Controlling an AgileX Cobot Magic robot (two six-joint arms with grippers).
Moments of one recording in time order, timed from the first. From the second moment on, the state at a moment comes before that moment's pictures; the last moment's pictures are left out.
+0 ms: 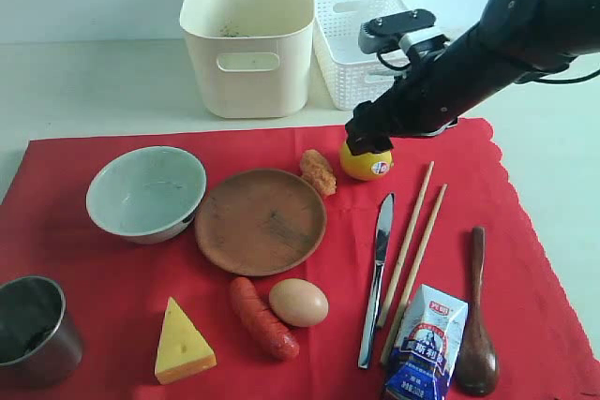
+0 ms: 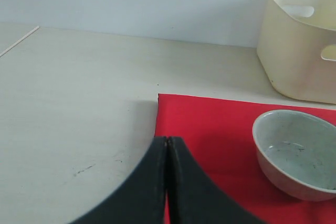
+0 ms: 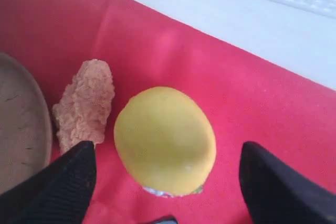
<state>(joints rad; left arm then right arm) 0.04 0.01 0.00 0.02 0.32 -0.09 0.34 1.90 -1.11 0.55 0.44 -0.59</state>
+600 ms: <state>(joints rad) 0.04 0.01 0.00 0.02 0.32 -0.09 0.34 2.03 -1.16 0.56 0.45 -0.70</state>
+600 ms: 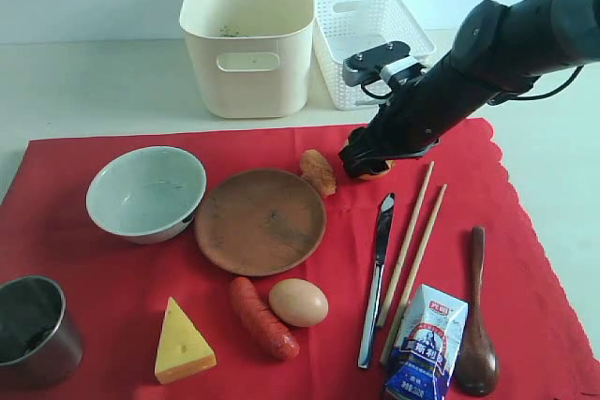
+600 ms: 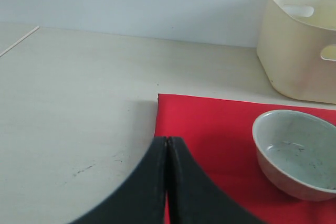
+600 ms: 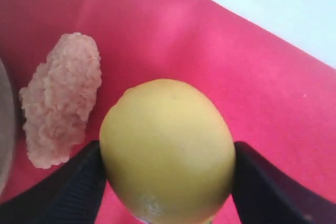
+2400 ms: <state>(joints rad) 0.04 0.01 0.00 0.02 0.32 -0.09 0.31 2.25 -1.60 0.57 0.08 -0.63</state>
